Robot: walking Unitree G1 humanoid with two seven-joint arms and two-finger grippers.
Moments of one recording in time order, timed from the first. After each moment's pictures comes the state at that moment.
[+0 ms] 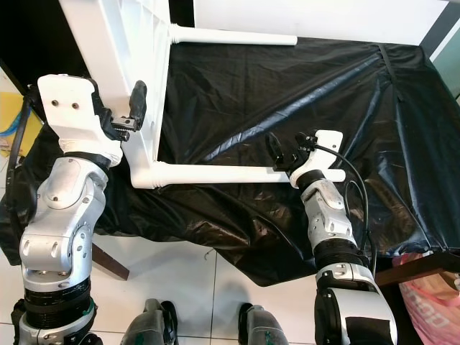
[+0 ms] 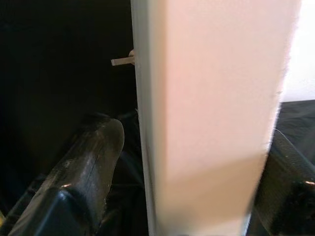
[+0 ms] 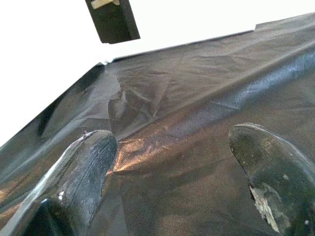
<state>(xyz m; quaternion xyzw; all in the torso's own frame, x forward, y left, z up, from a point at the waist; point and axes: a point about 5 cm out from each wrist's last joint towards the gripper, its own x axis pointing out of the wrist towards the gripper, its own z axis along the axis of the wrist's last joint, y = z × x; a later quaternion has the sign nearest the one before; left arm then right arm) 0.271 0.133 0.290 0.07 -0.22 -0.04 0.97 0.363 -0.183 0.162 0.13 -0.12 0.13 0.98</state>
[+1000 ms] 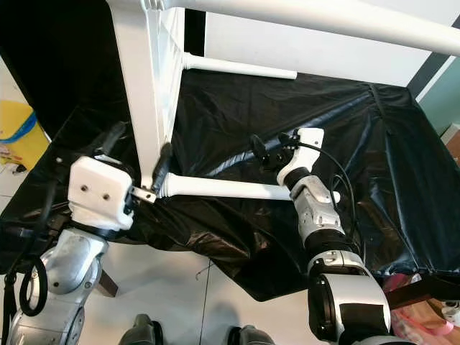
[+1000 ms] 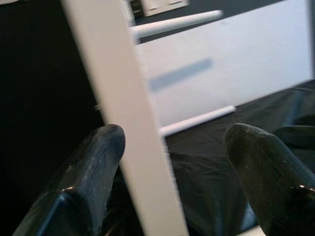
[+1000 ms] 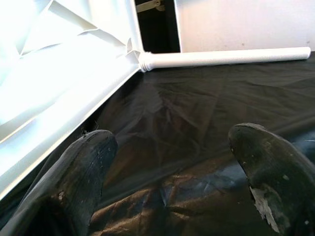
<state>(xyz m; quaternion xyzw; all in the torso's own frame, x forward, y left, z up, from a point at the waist) 0.205 0.113 0.249 0.20 -0.24 -0.14 0.94 0.374 -0.160 0.158 0.12 -0.09 0.18 0.97</state>
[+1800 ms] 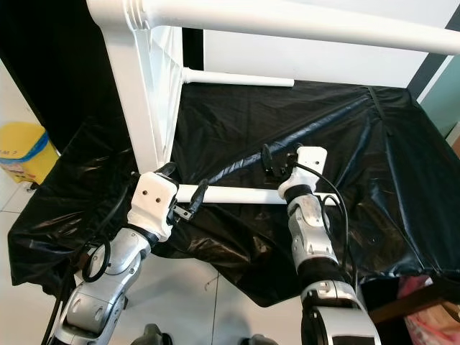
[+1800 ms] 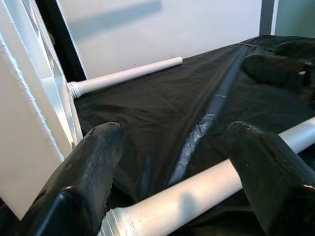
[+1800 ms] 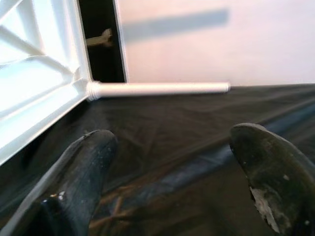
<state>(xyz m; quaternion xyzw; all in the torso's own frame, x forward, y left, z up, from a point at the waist) 0.254 0.086 0.180 0.12 -0.10 -0.22 0.96 0.341 -0.163 0.141 0.06 -0.15 0.03 0.99</state>
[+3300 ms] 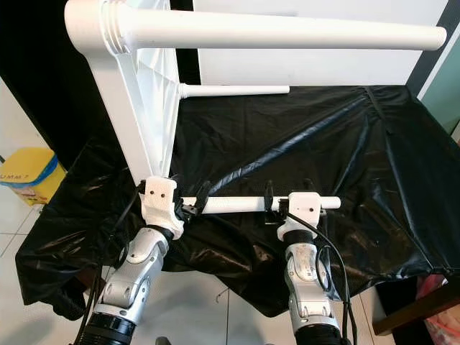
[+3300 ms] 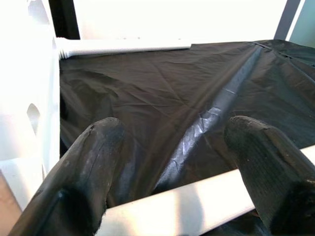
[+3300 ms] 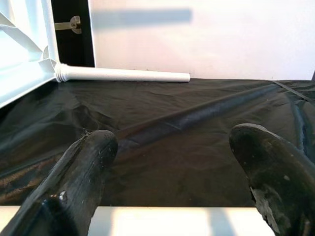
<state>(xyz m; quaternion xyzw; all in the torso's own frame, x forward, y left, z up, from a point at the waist) 0.287 0.082 0.135 -0.02 -0.06 -0.19 0.98 0.278 -0.150 0.110 -0.02 -0.12 -0.03 0.99</state>
